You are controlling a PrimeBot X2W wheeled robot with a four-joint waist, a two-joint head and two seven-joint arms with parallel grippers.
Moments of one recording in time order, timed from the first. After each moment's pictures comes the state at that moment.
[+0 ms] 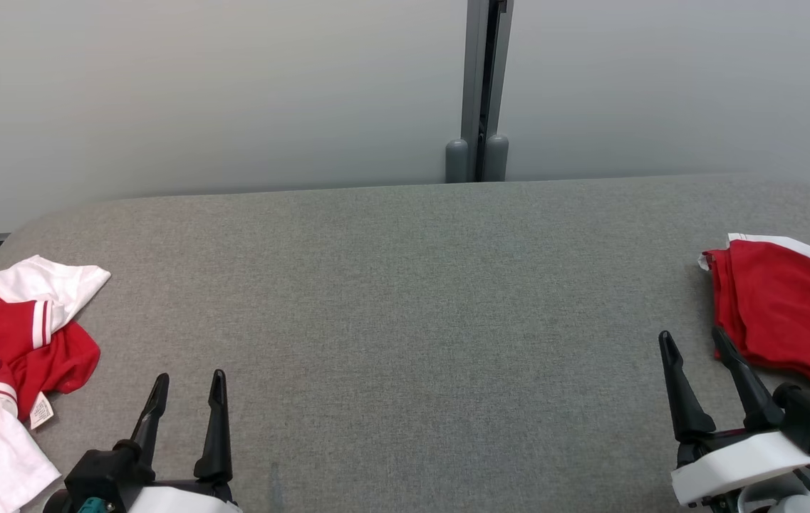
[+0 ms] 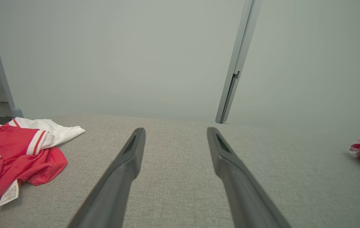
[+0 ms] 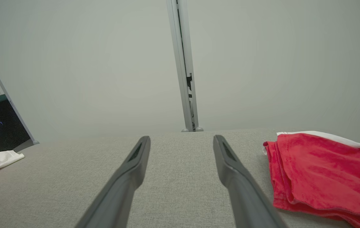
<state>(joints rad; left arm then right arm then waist) 0.05 0.05 -0.03 0.19 -0.25 -0.03 -0.26 -0.07 -0.17 0.14 0.24 0.36 0.13 -0.26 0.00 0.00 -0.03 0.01</state>
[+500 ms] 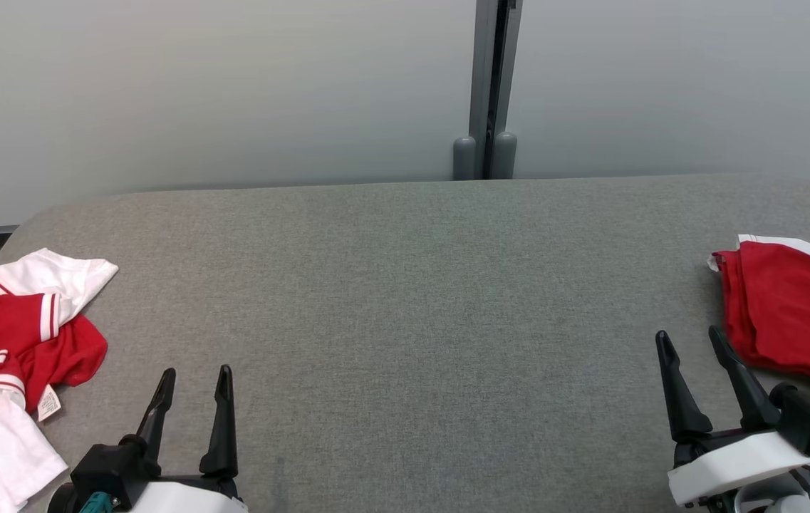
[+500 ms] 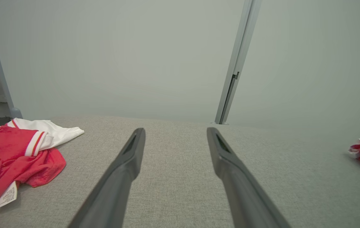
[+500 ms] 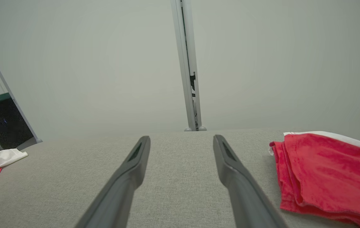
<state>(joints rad) 0.04 0.05 -0.05 0.20 -0.25 -0.03 -0.26 -0.07 -0.16 0.14 0.24 0.35 0.13 -0.26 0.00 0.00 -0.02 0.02</state>
